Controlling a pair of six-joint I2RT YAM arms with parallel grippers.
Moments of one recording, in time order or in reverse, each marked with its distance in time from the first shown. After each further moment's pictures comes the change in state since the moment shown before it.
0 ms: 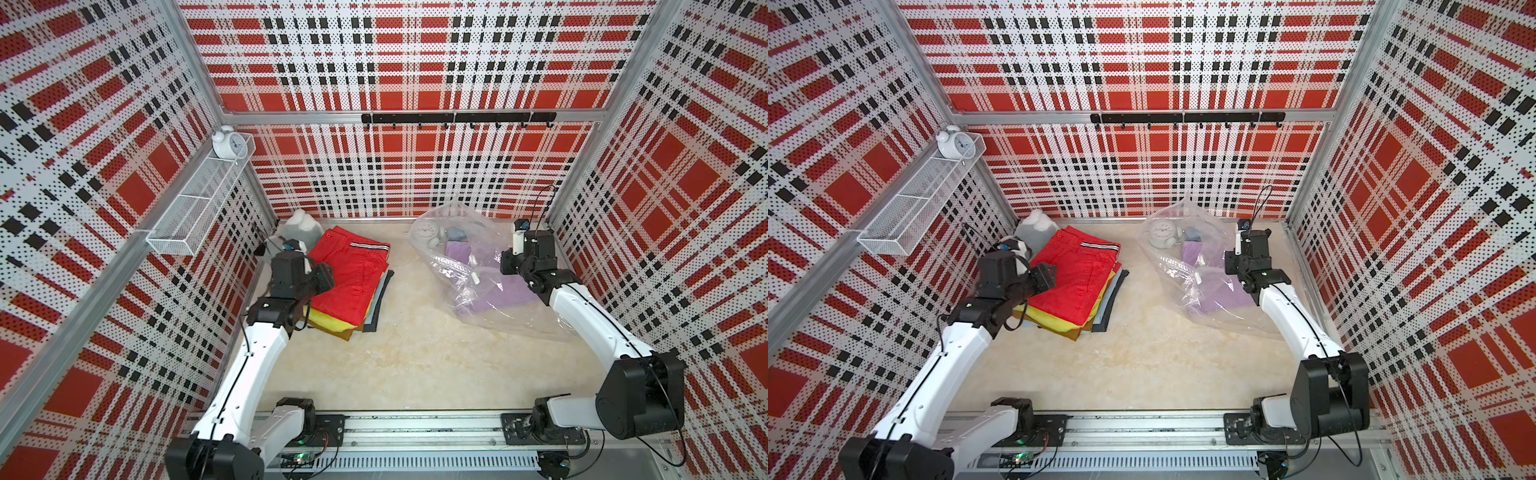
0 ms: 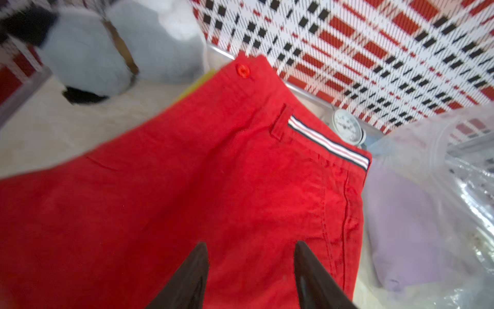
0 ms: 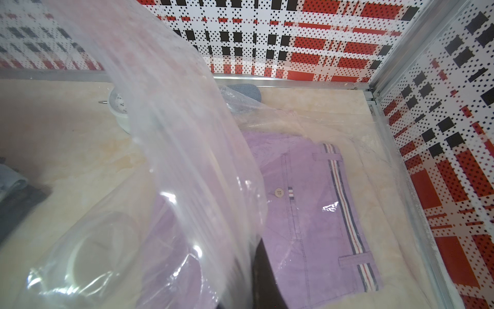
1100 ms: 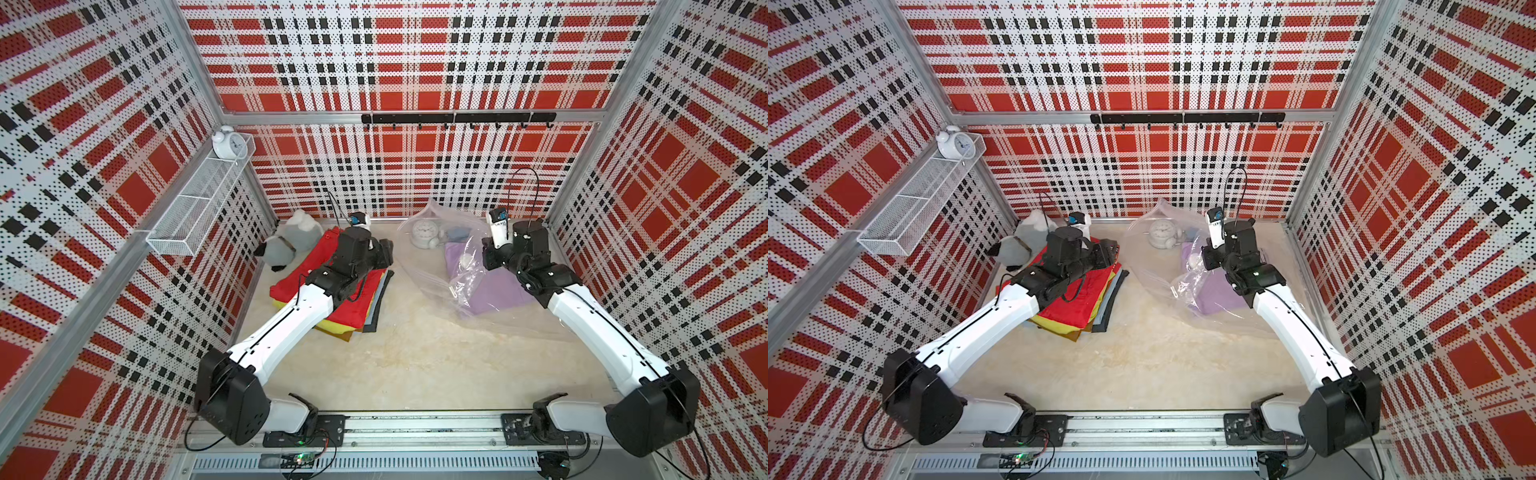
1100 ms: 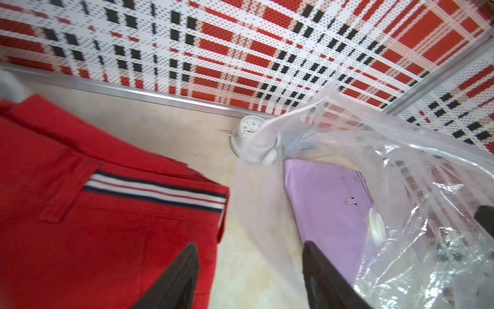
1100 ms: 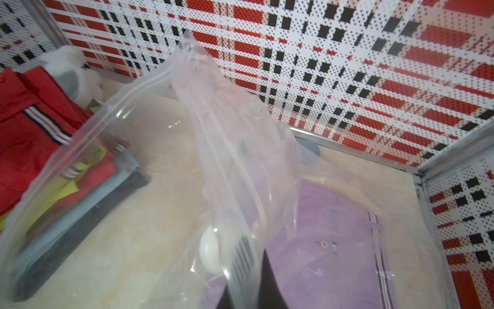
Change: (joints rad) left arm -0.388 0.367 0.330 0.239 -0.106 0.018; right arm 0.190 -0.079 0.133 -0.054 -0.110 -0.134
